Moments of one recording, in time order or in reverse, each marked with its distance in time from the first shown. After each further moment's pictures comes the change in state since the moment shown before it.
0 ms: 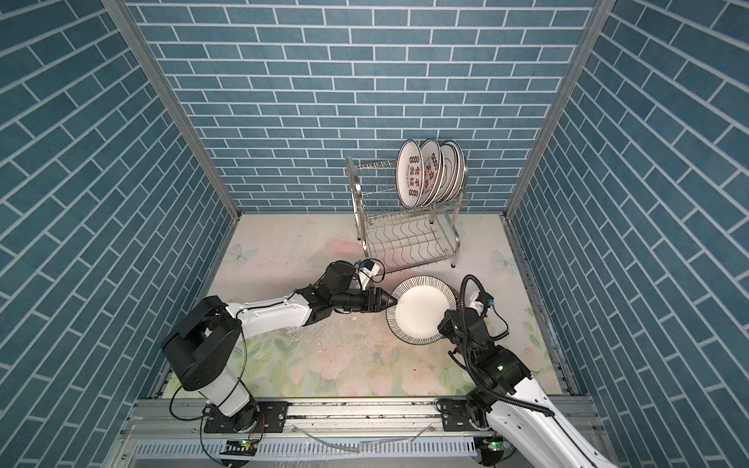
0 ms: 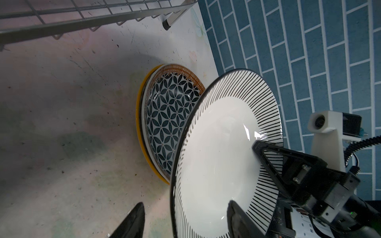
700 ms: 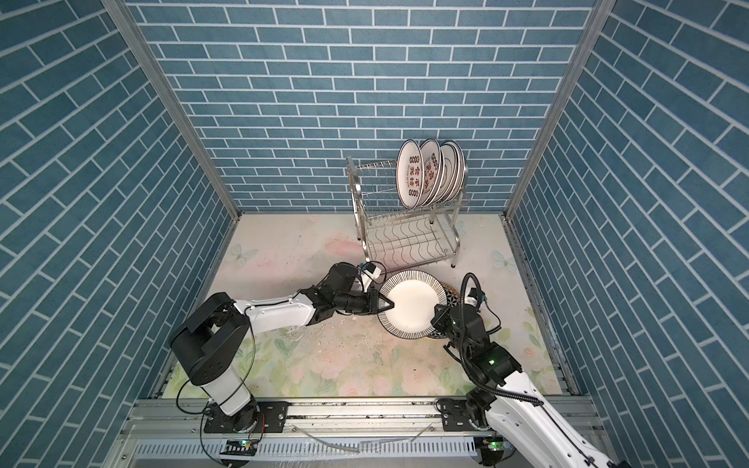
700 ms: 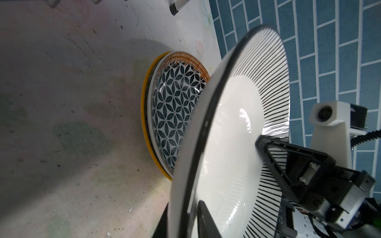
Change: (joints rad) left arm 0.002 0.042 0.004 -0.005 0.021 -0.031; right arm -0.041 0.074 -0.069 0.234 -0.136 0.006
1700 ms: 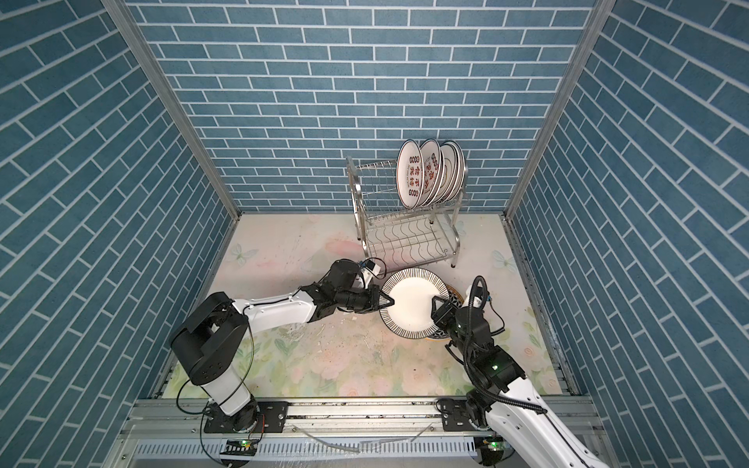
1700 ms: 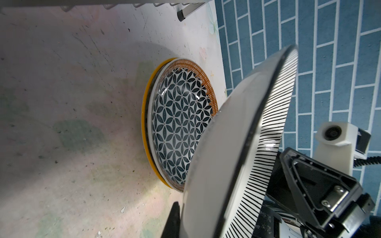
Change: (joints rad) left arm -0.008 0.000 0.043 -0.044 -0.028 -0.084; right arm -0.010 -0.088 -0.018 0.032 0.034 -0.014
